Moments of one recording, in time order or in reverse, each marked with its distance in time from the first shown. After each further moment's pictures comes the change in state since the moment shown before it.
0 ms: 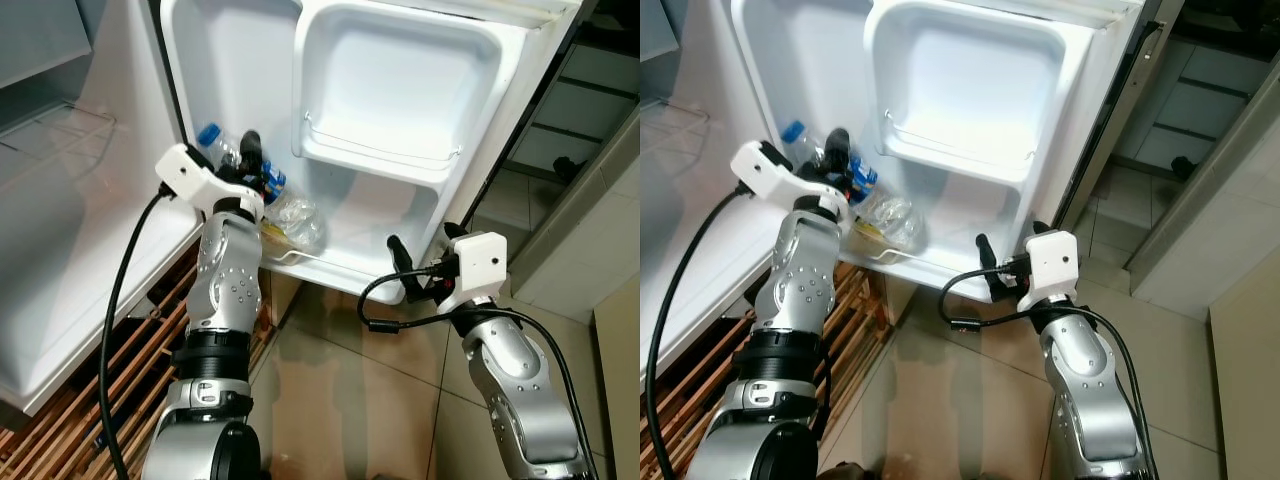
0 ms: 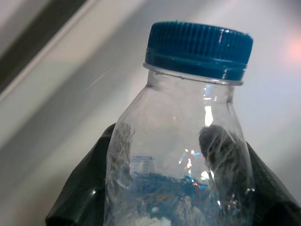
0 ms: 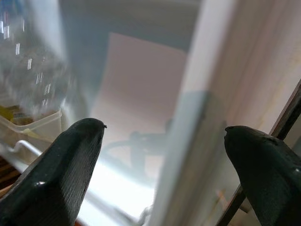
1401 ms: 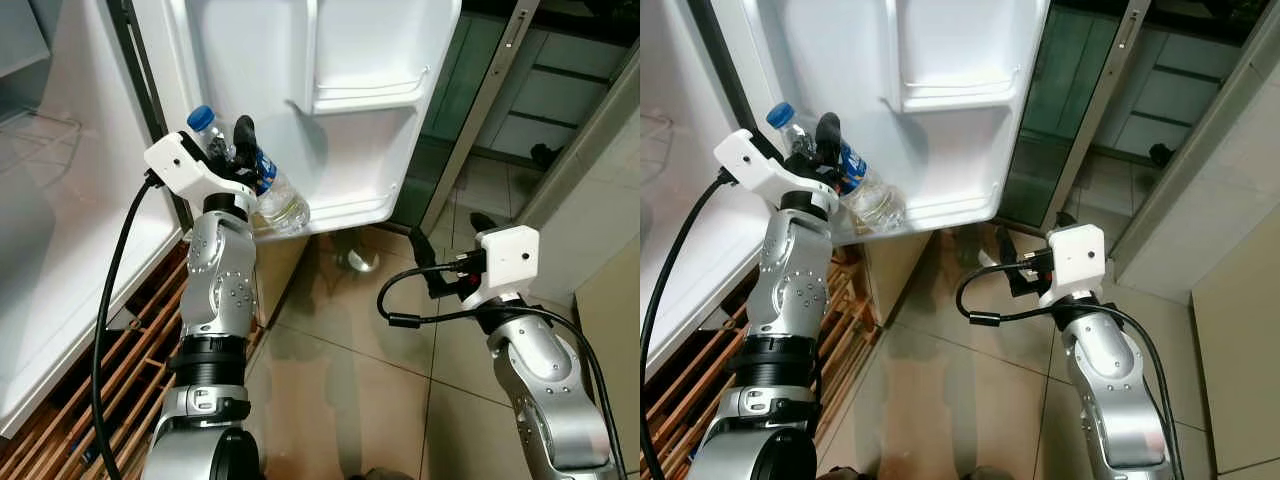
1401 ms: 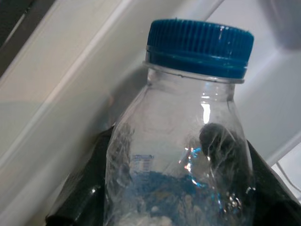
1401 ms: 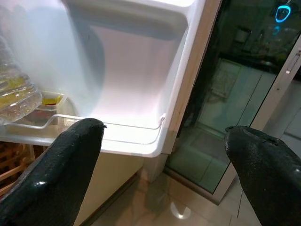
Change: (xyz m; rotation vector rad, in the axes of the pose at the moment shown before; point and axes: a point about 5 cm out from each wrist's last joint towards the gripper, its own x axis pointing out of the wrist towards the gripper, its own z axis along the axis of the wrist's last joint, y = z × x) left arm -0.011 0.026 0.003 0.116 -0.018 0.054; right arm -0.008 -0.016 0.013 -0.047 -0.013 -0.030
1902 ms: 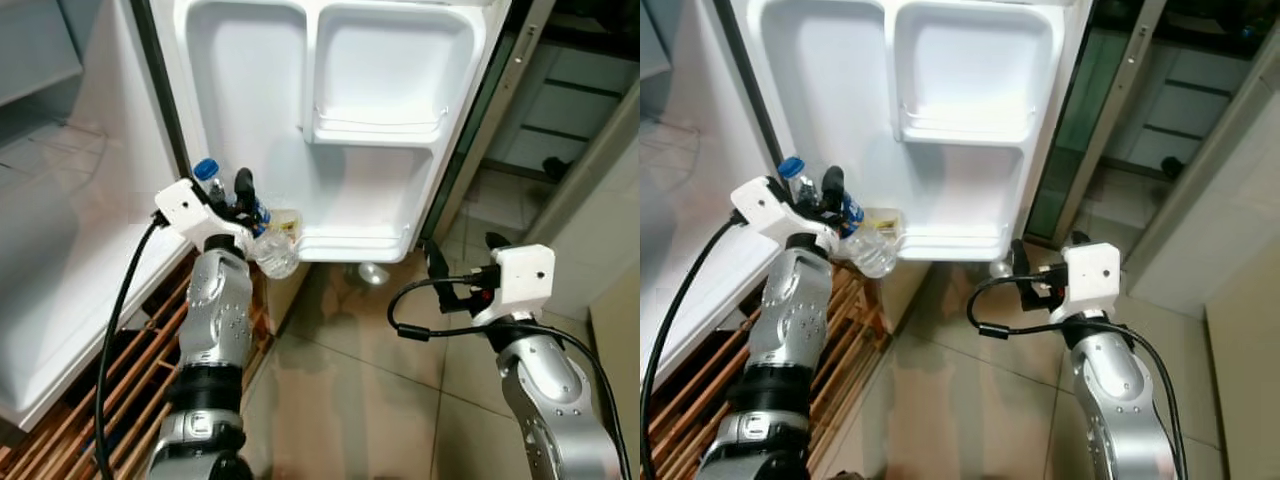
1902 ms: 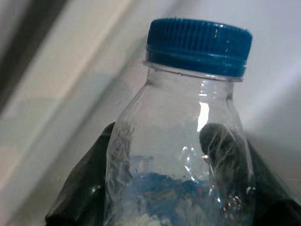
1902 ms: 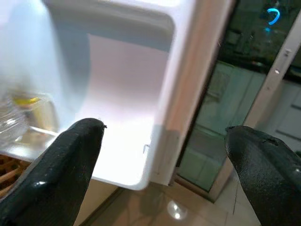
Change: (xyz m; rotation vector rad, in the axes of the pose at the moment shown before) left arm -0.004 0.011 -0.024 0.028 0.074 0.029; right arm -0.011 0.000 0.000 -0.011 0.005 -0.043
